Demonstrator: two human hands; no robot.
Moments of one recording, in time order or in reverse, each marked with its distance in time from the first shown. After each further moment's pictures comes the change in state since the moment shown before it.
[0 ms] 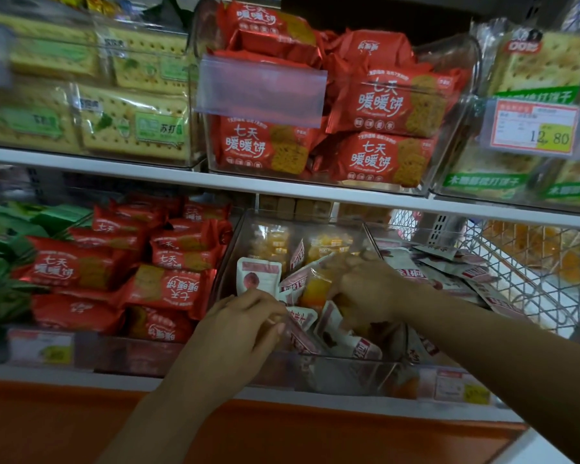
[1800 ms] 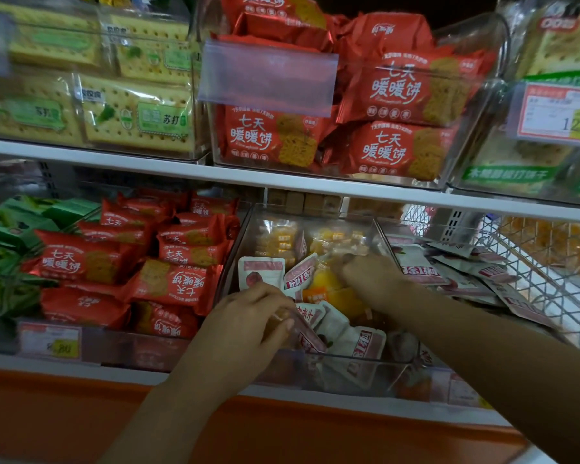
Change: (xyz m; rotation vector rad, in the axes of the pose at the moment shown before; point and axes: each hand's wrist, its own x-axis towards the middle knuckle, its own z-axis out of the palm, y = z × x) left_hand 0.005 0.003 -0.003 -0.053 -0.031 -0.038; right_hand 0.019 -0.010 -0.001 -0.118 0.050 0.176
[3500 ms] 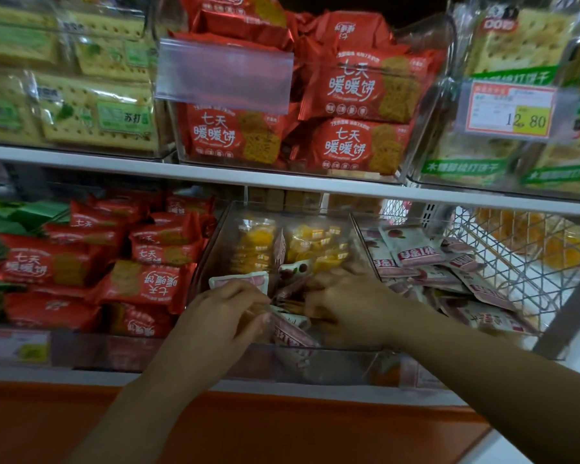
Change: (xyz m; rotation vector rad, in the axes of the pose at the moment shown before) left_hand 0.002 0.001 0.002 0.009 0.002 0.005; right_hand -0.056 -0.010 -0.007 0.229 0.075 -0.215
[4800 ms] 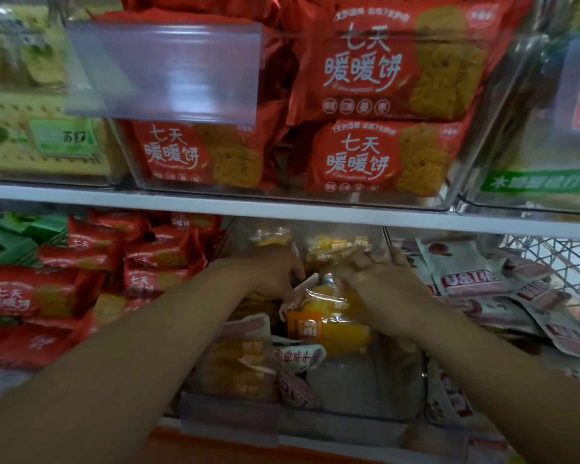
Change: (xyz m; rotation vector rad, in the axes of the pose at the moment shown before) left_hand 0.167 -0.018 0.017 0.305 -0.655 -0.070; right_hand 0.051 0.066 0.025 0.081 0.015 0.216
